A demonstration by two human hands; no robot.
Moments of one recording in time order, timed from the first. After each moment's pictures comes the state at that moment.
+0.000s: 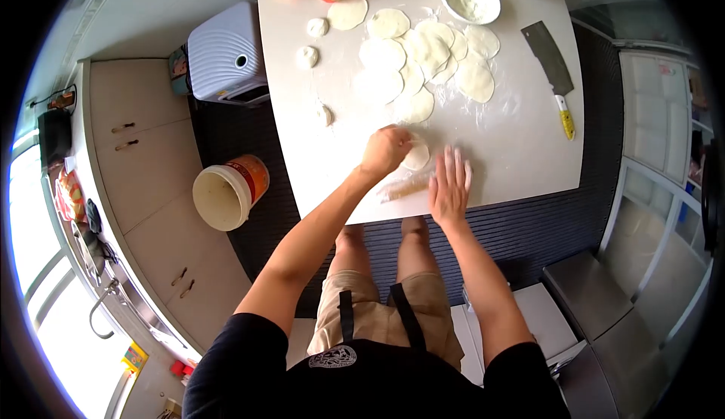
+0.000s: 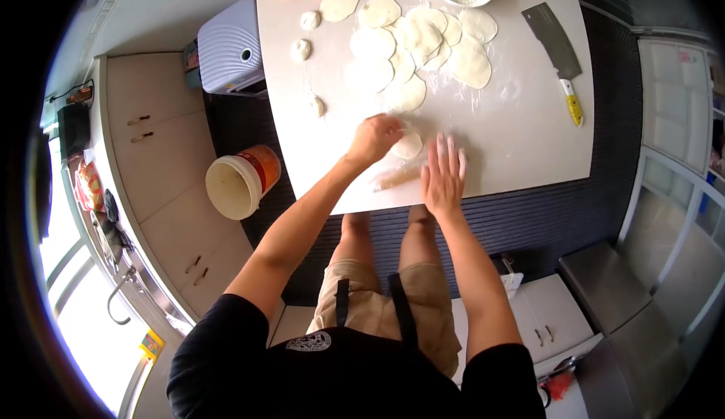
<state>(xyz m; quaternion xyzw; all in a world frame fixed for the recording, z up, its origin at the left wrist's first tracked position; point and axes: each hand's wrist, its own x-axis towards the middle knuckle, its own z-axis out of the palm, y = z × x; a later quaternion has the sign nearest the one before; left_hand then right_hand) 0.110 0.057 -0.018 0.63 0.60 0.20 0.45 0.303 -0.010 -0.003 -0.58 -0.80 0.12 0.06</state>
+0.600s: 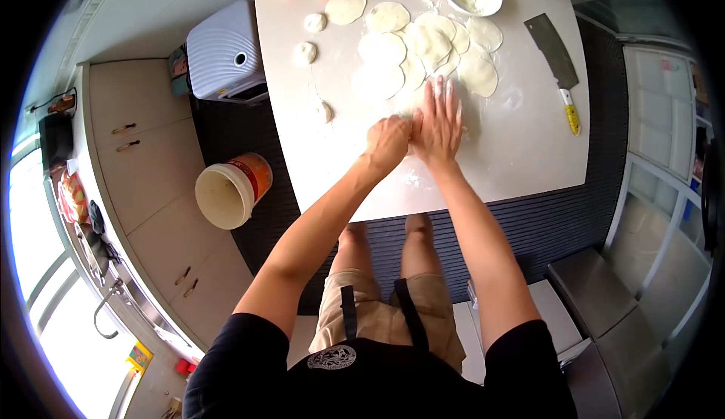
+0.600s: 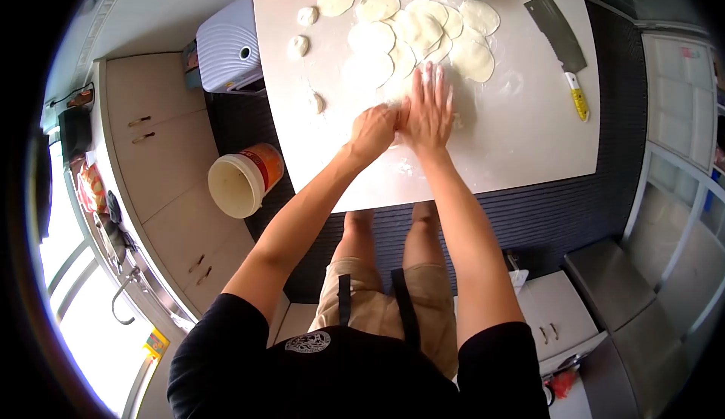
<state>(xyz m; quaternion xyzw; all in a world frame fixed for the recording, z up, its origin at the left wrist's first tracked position) 0.118 0.074 -0.003 0.70 0.63 0.03 0.35 0.242 0.091 -0.008 -0.62 -0.77 0.08 0.10</state>
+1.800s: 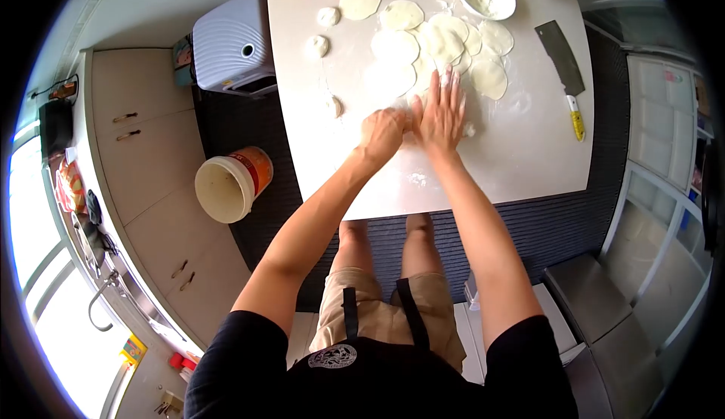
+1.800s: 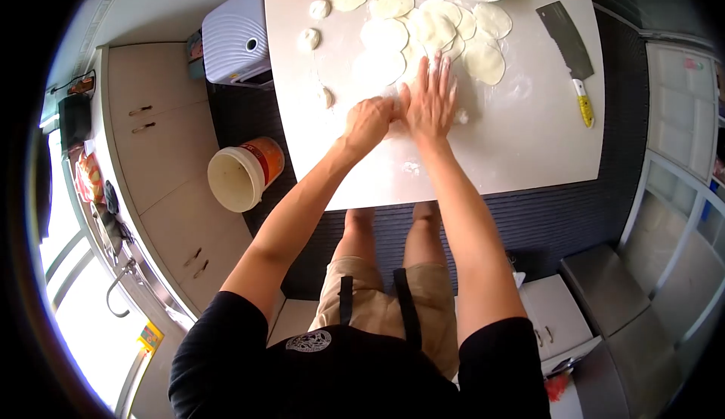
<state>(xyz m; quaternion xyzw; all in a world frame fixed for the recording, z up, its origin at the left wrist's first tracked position) 0.091 0.076 -0.011 0.69 0.65 0.07 0.32 0.223 0.106 -0.012 -0.62 -0.77 0.07 0.14</state>
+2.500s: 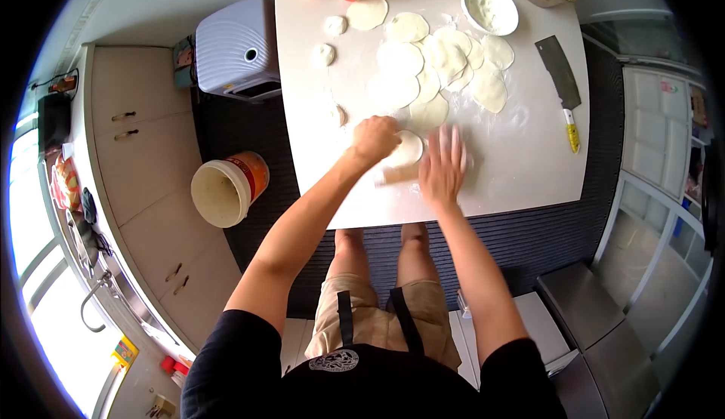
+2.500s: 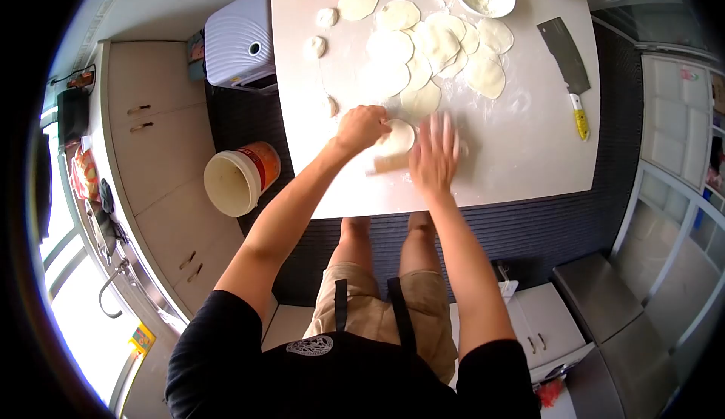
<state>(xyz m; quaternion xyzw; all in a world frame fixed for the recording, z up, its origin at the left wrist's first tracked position) 0.069 0.088 -0.002 0.64 0.65 0.02 0.41 0.254 0.031 -0.014 -0.59 -0.80 0.09 0.03</state>
